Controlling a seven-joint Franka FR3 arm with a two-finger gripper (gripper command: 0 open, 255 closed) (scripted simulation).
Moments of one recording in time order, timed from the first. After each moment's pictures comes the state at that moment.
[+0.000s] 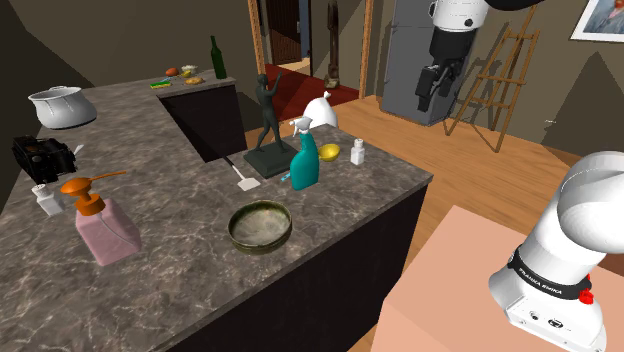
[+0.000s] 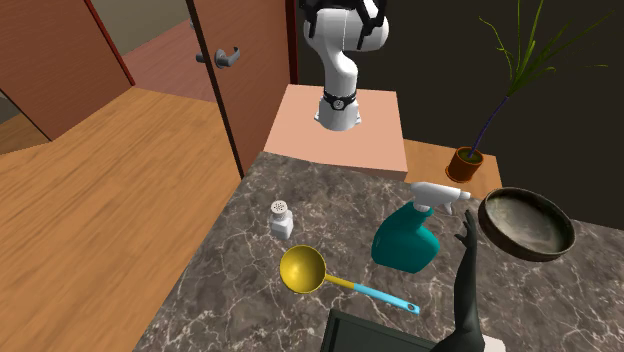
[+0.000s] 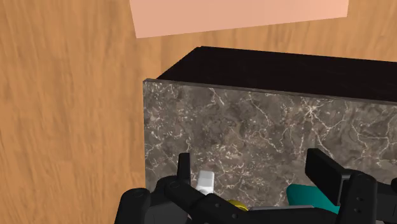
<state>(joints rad) -0.02 -0.77 0.07 -2.38 -0.11 1.70 0.11</state>
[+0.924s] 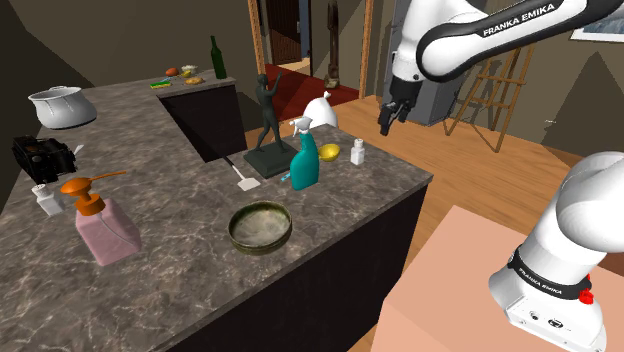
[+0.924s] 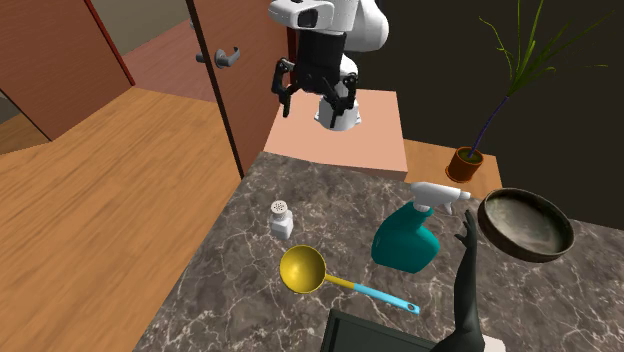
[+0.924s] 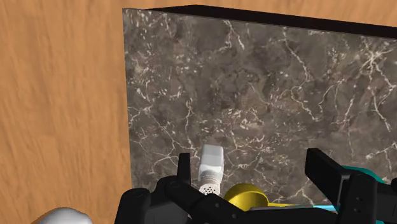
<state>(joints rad) -0.05 -0.47 0.00 -2.48 -0.15 2.20 0.06</state>
